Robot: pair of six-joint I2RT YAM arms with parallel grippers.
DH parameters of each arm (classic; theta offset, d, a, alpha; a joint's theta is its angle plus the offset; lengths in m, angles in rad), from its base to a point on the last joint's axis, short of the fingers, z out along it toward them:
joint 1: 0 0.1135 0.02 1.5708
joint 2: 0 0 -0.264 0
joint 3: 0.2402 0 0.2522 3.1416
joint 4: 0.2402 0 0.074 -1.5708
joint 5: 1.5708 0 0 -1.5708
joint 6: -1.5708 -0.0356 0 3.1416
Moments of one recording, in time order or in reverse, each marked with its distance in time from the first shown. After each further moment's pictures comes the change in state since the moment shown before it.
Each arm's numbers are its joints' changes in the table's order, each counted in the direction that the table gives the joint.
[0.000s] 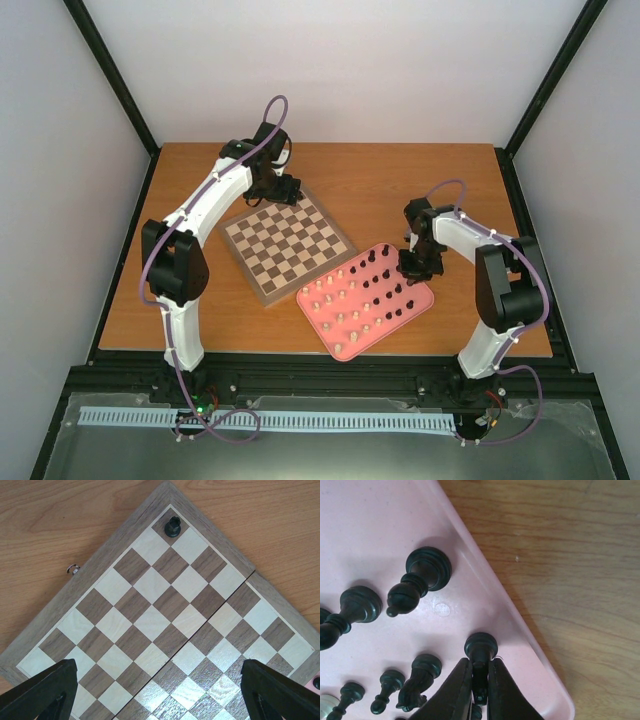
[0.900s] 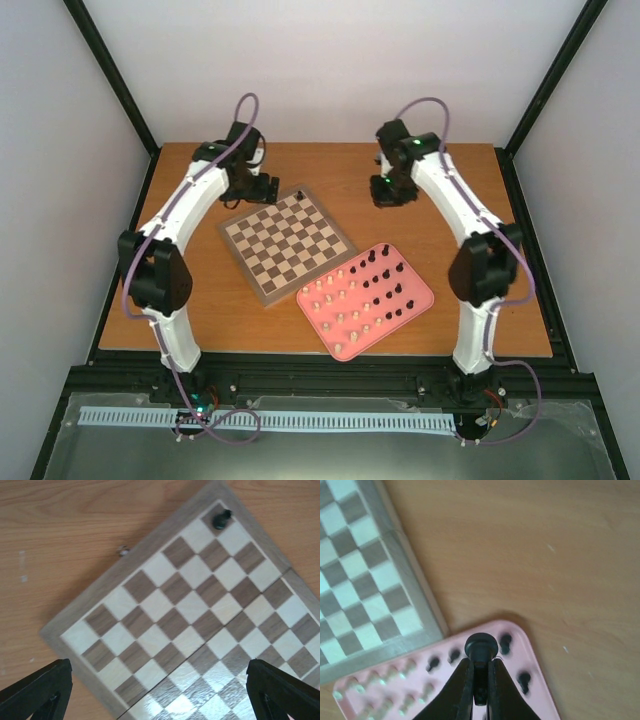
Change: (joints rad) left arm 0.080 0.100 -0.099 -0.005 0.002 -0.002; right arm 0.096 -0.166 0.772 0.282 0.046 0.011
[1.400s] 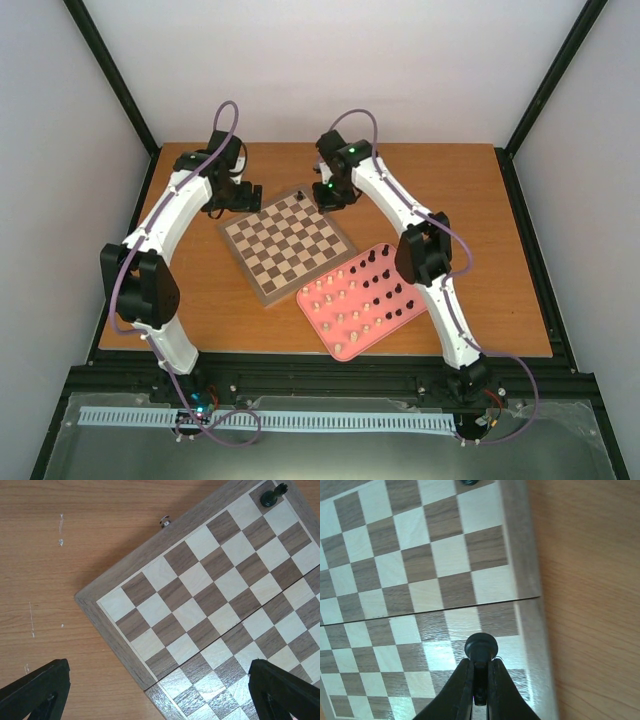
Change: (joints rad) left arm 0.094 0.143 -0.165 -0.006 -0.021 0.007; right arm 0.194 -0.542 0.598 0.031 -0.163 -0.010
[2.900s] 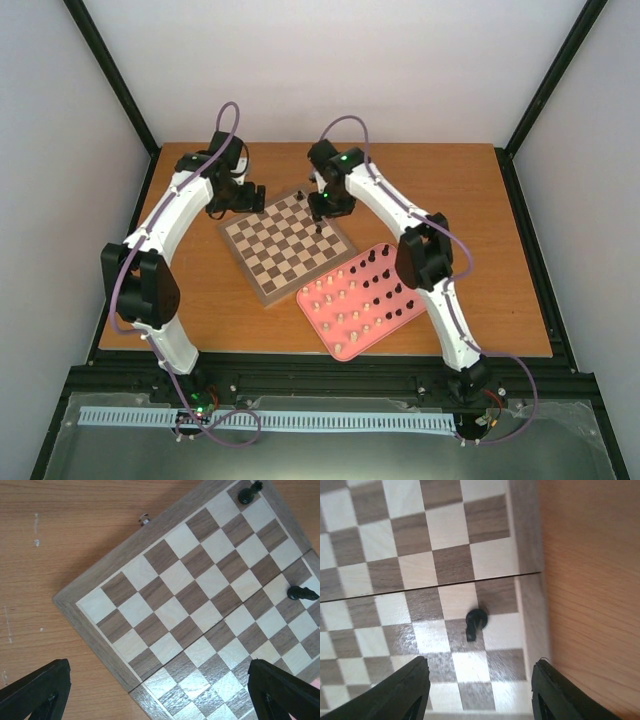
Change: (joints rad) left arm -0.007 0.000 -0.014 -0.017 0.071 0.003; right arm 0.064 0.029 -0.113 -0.022 0.096 0.018
